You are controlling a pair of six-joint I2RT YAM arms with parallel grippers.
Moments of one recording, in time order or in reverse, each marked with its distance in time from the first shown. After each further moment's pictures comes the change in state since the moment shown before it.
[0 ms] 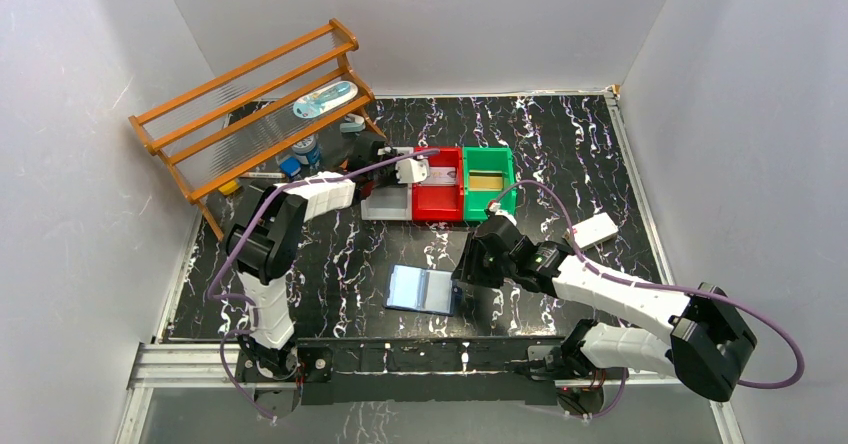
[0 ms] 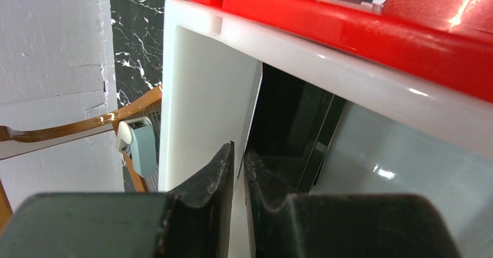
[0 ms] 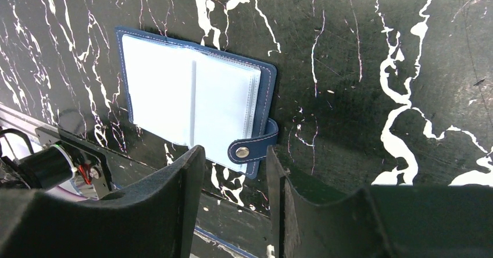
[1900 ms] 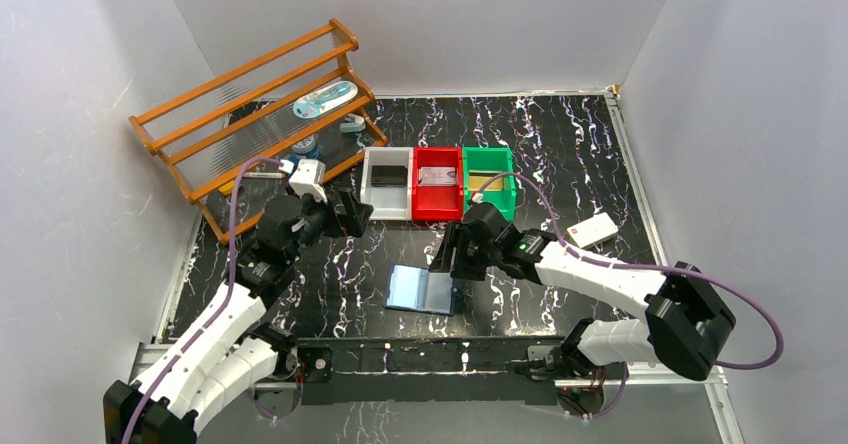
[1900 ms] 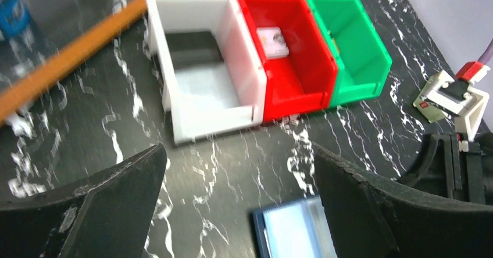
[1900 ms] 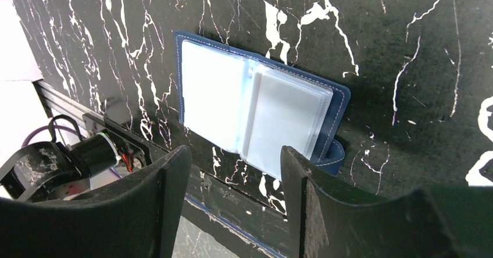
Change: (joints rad) left arm 0.004 -1.115 -0.560 -0.142 -0.016 -1.390; right arm -0.006 0.126 0.088 0.090 -0.118 0.027
